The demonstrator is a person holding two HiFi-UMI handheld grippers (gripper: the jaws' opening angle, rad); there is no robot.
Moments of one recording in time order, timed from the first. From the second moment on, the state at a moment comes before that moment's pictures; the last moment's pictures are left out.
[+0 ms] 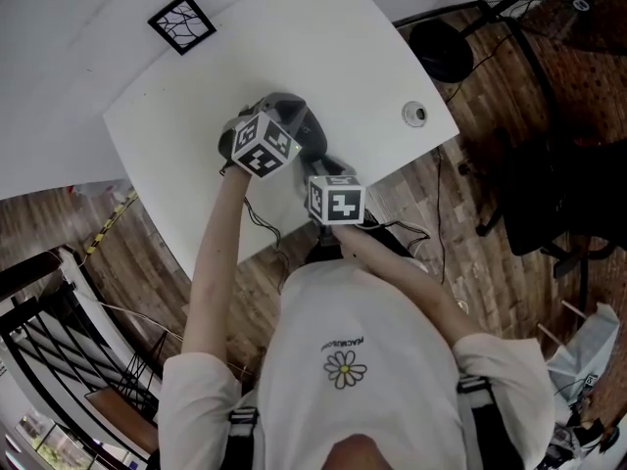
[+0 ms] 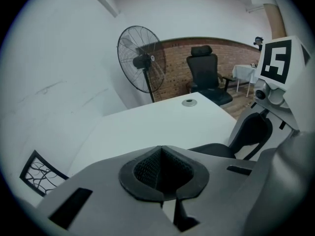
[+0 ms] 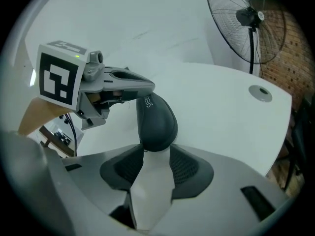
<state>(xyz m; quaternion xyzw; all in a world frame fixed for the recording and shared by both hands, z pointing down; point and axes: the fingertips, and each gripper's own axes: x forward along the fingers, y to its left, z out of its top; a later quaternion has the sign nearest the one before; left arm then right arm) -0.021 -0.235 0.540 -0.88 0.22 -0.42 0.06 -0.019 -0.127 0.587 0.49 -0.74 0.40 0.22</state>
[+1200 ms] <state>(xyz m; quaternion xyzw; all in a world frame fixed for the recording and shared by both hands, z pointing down) -0.030 -0.251 0.541 -0.86 0.30 -0.41 0.03 0.018 -0.177 0.594 0.56 -0.71 0.34 0.26</state>
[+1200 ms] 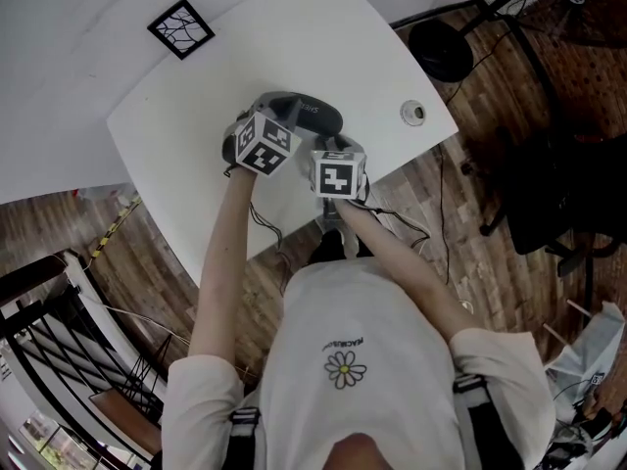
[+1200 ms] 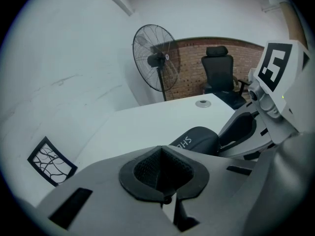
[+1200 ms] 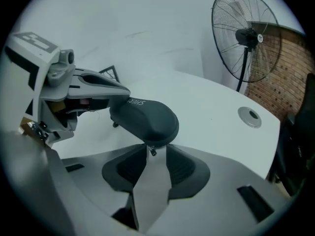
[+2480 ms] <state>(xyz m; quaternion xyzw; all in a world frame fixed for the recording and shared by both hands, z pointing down) -0.031 -0.240 0.539 -0.86 0.34 -0.38 0.02 0.034 -0.155 0.589 0.27 -0.86 0.10 0.43</state>
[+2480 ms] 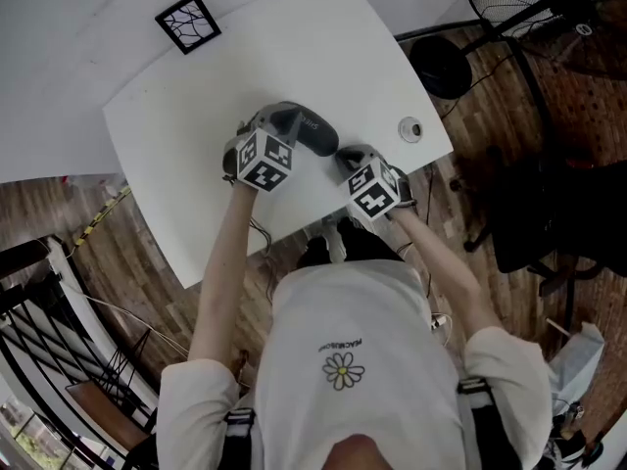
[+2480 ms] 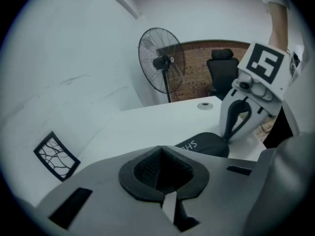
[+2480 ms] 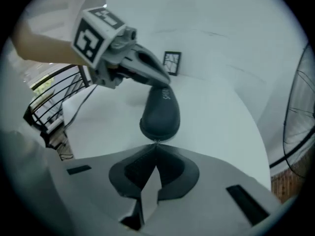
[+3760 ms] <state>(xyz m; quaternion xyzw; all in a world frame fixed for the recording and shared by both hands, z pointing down) -0.032 -0.147 0.546 -0.84 0.42 -0.36 -0.04 -0.057 -0.064 0.592 0.20 -0.88 0.13 0.42</state>
